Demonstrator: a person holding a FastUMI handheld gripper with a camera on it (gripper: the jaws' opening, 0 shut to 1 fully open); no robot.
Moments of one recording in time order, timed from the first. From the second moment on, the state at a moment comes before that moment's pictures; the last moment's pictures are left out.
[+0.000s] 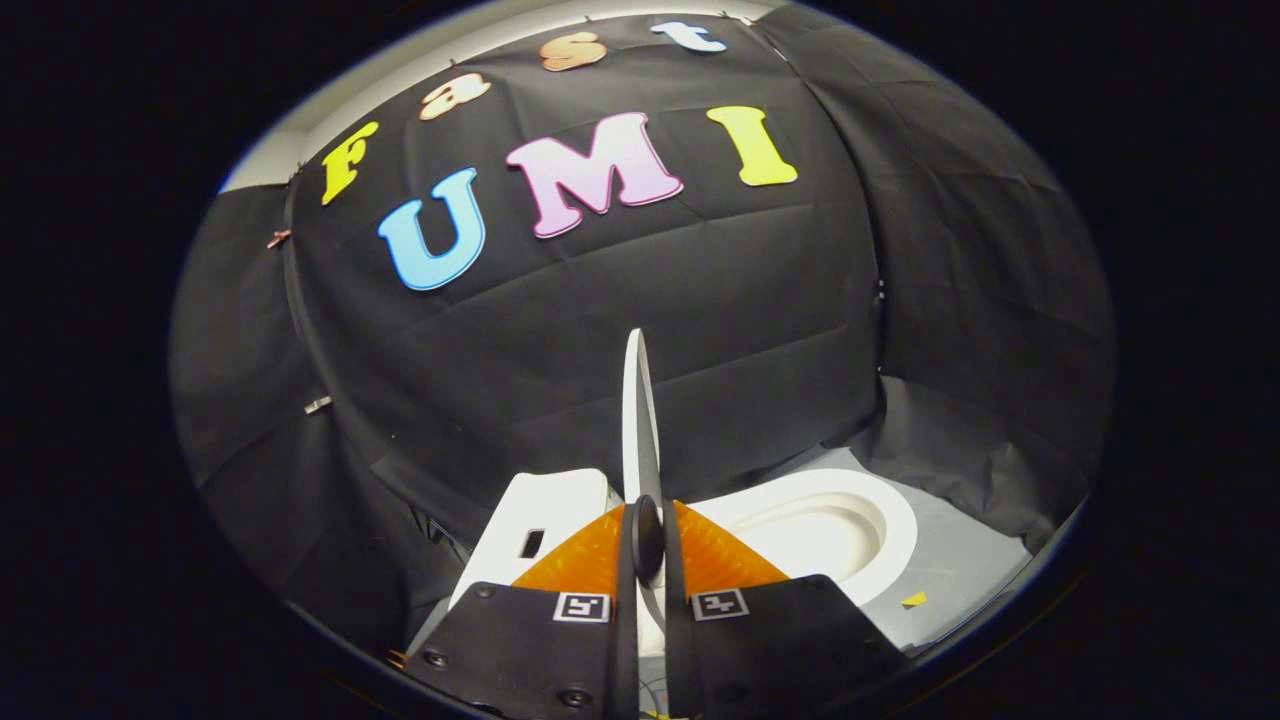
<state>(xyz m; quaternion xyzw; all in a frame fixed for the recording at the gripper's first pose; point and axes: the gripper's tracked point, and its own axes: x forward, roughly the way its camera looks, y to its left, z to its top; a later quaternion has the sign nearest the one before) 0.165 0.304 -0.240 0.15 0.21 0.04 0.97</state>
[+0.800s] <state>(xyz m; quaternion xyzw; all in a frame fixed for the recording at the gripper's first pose) 0.145 0.423 -0.238 0.04 0.20 0.08 0.98</state>
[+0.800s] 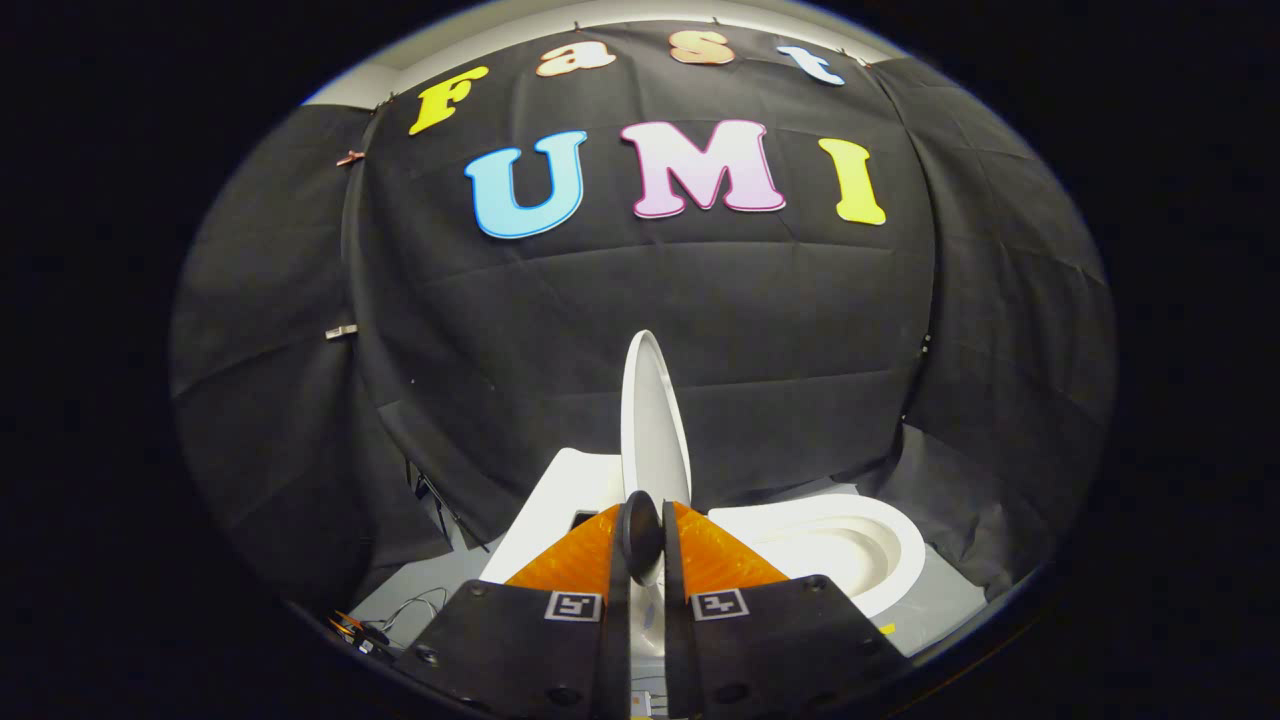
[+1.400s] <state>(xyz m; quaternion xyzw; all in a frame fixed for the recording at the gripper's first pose) 0.122 0.466 -0.244 -0.08 0.19 0.09 0.98</state>
